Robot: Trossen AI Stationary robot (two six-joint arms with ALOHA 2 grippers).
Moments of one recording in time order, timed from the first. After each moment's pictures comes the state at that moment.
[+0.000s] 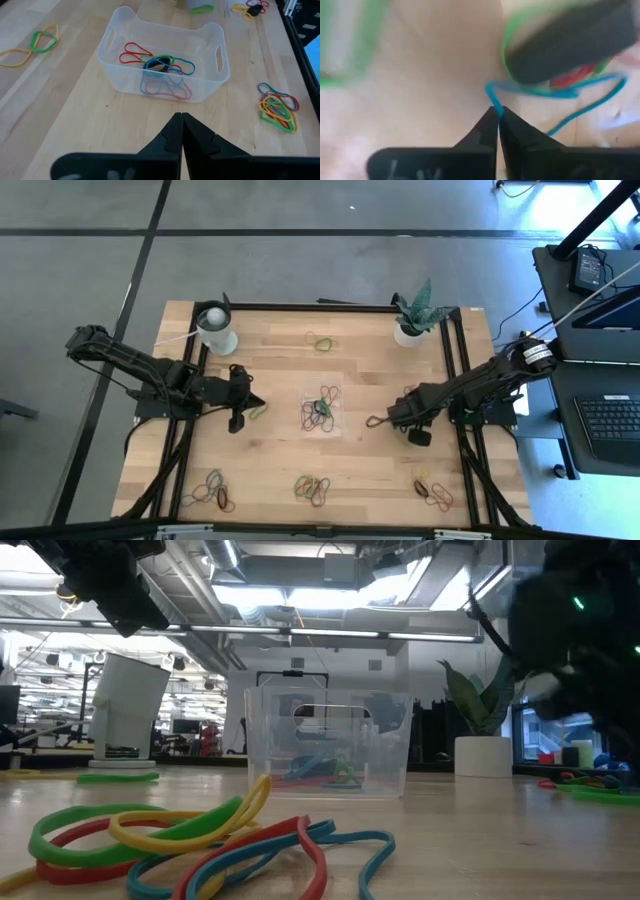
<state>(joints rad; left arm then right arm) -0.32 0.82 0.58 -0.41 -0.30 -0.45 0.29 1.48 0.70 -0.99 0.00 0.56</state>
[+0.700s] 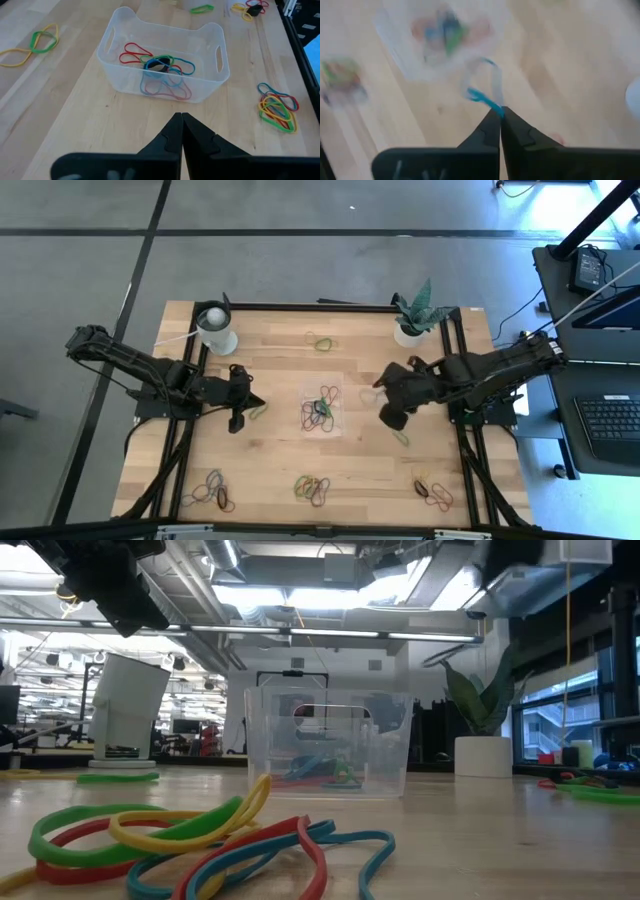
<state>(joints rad) -0.32 0.82 0.58 -0.41 -0.30 -0.45 0.31 1.38 1.40 -1.20 0.36 0.75</state>
